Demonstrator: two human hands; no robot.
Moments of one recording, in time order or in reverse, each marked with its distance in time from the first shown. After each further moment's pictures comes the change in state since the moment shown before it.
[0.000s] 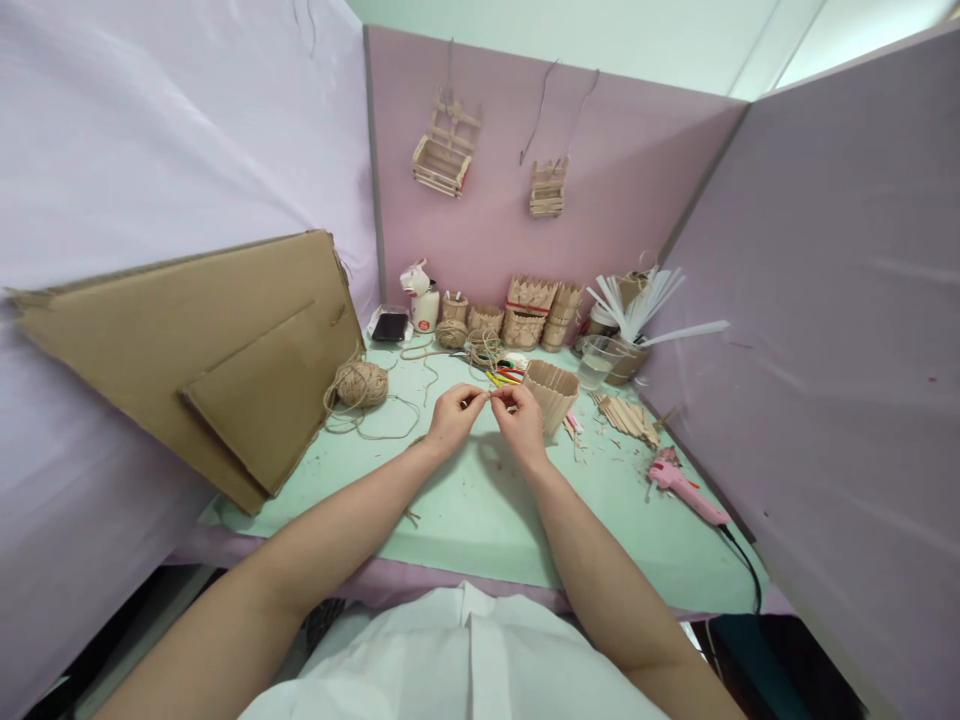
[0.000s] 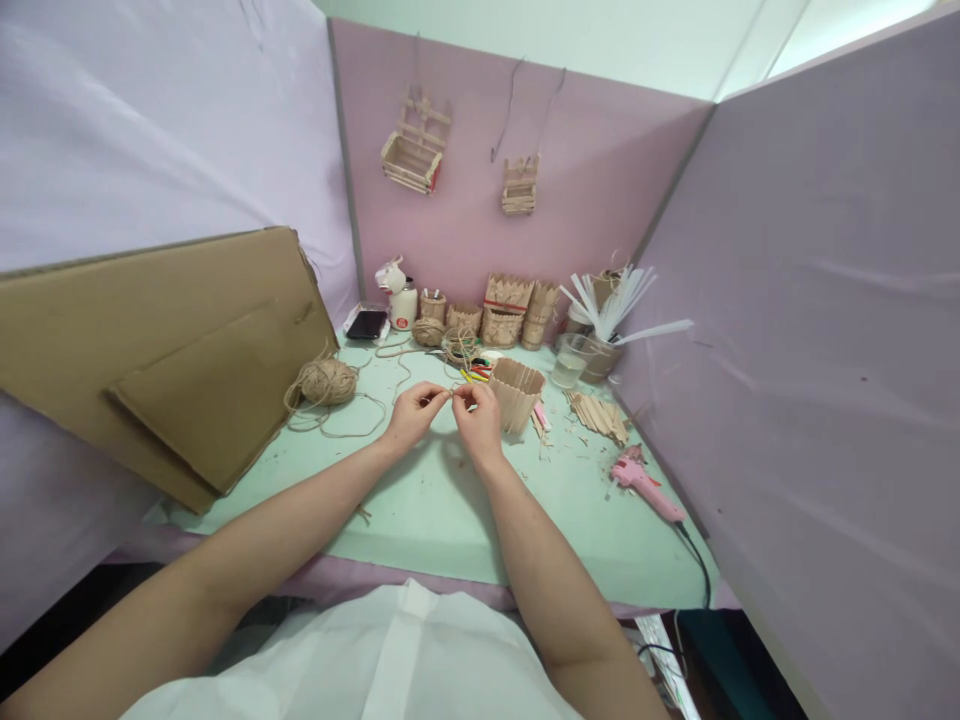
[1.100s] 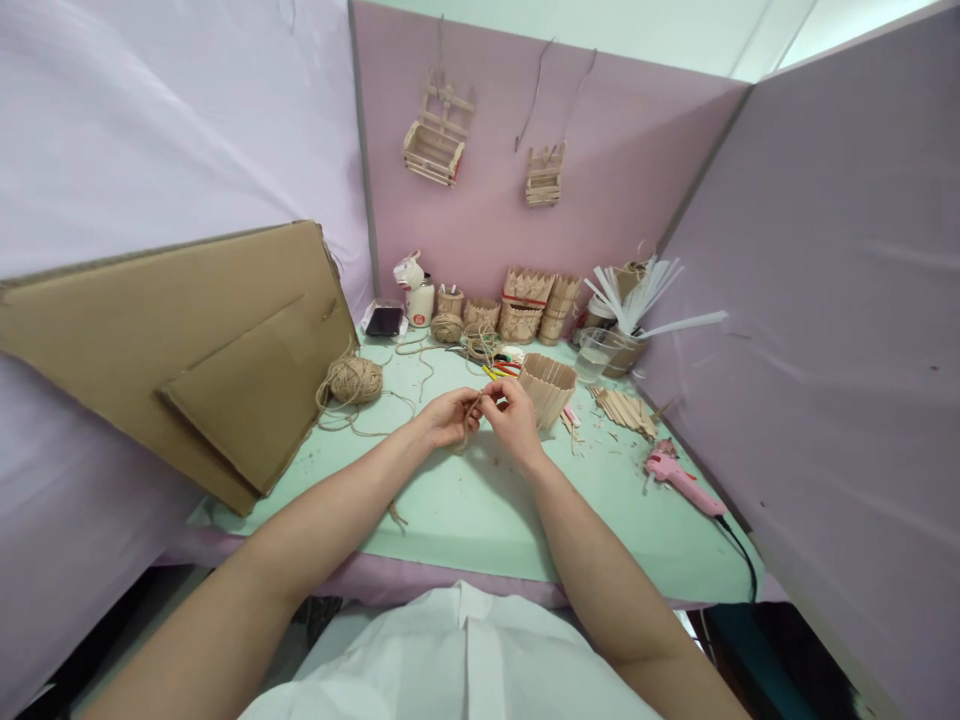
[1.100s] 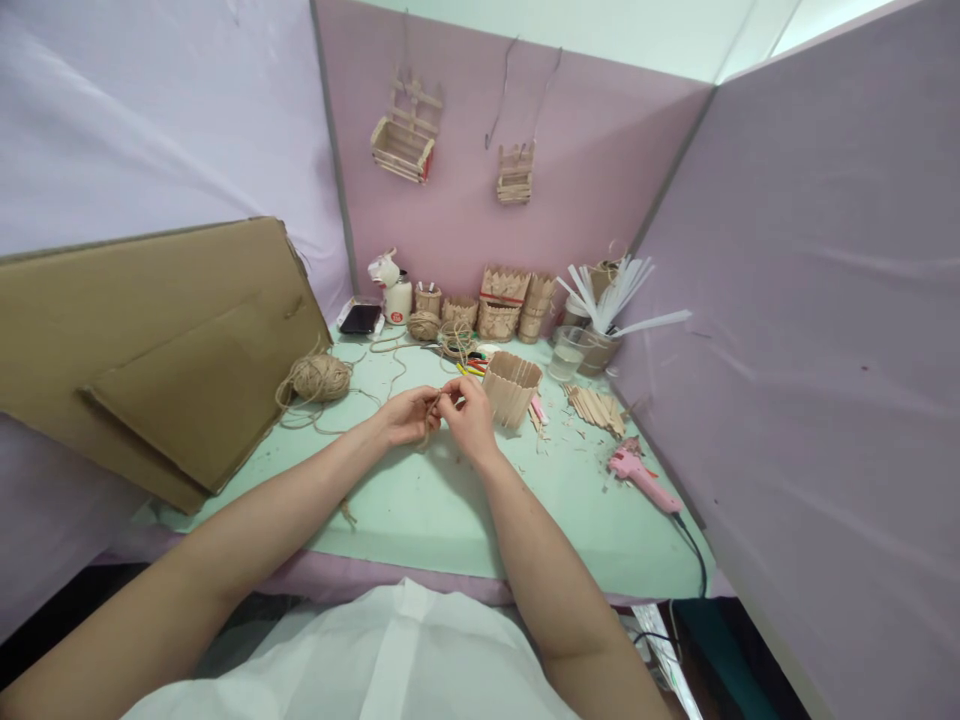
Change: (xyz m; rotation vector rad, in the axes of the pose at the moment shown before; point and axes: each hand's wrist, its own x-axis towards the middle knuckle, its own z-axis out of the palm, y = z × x) left_hand 0.011 0.006 -0.003 -0.628 -0.313 -0.674; right_hand -0.001 -0.006 -0.001 0.059 -0.117 -0.021
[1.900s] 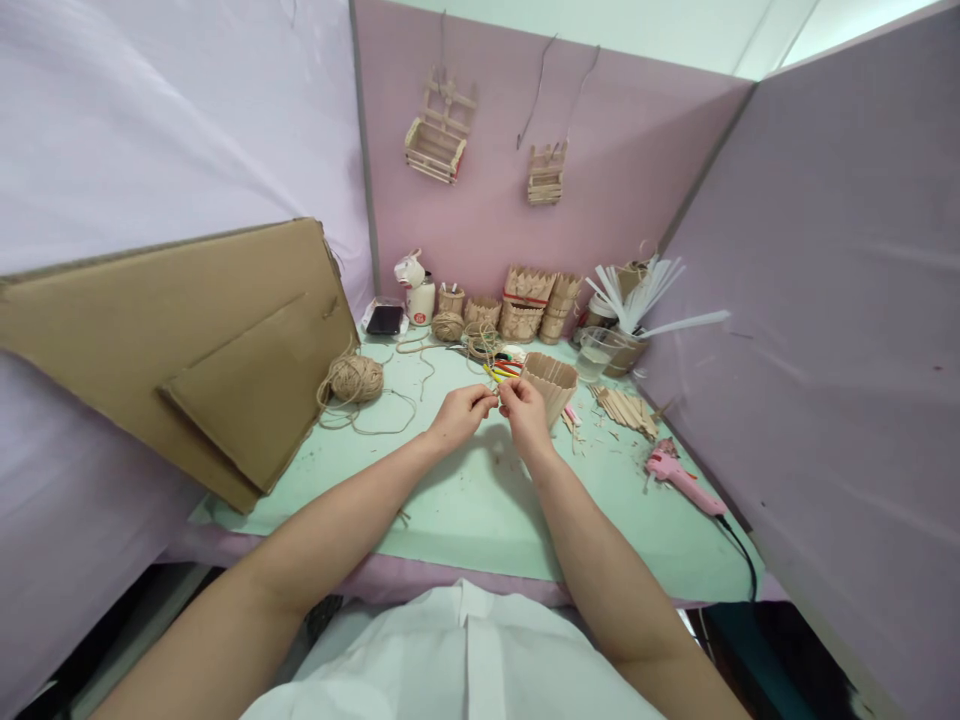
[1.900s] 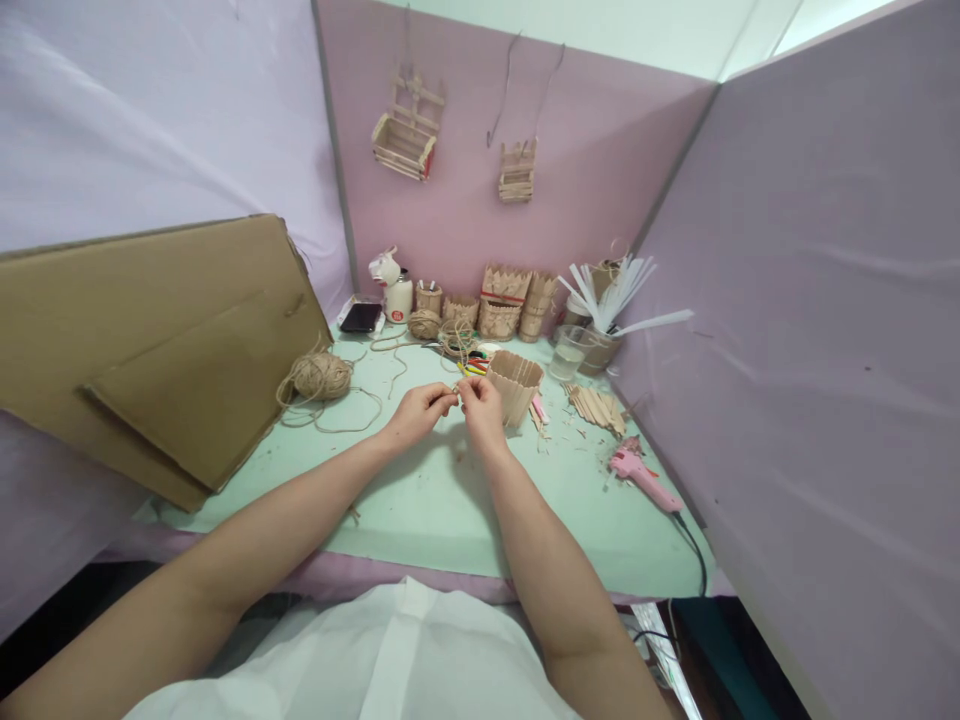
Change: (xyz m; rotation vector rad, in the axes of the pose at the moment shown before) left_hand -0.013 -0.004 0.010 0.784 0.095 0.574; right_hand 0.006 0.013 0.001 0.409 0.098 0.340
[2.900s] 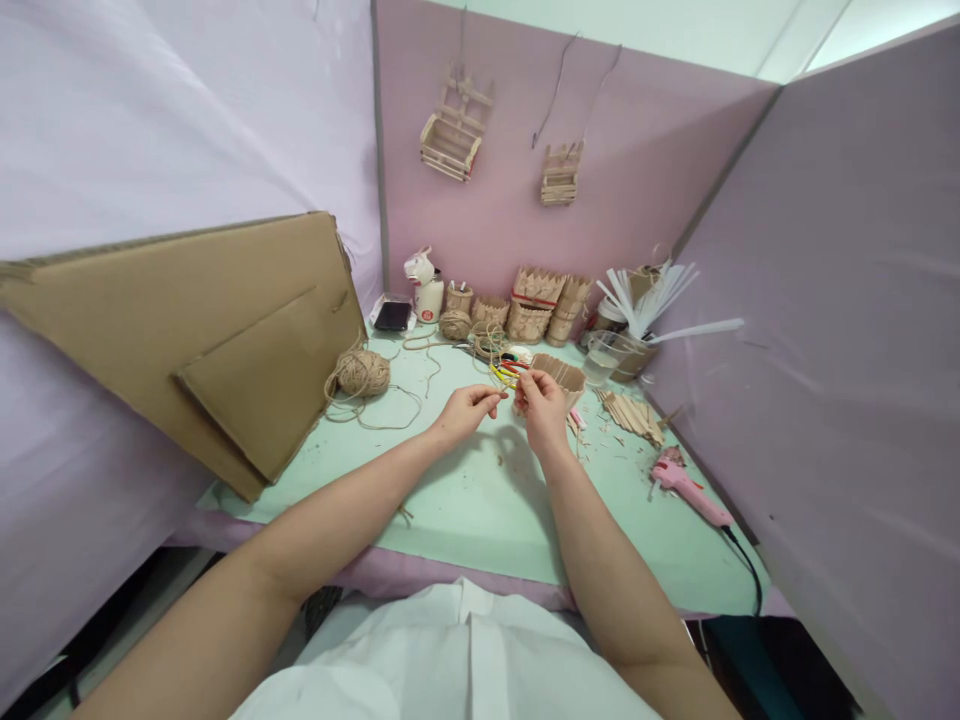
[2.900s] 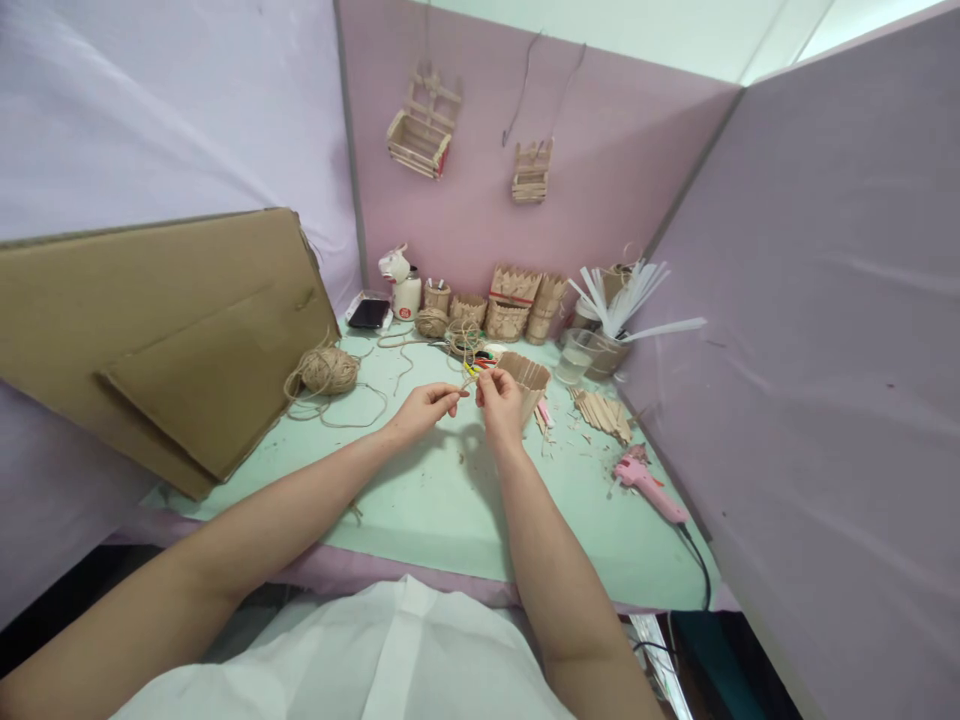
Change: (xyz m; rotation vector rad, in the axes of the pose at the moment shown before) left_hand 0.001 -0.005 0.005 -0.316 0.009 -0.126; right_hand 0.009 -0.007 -0.013 0.101 0.040 -0.046
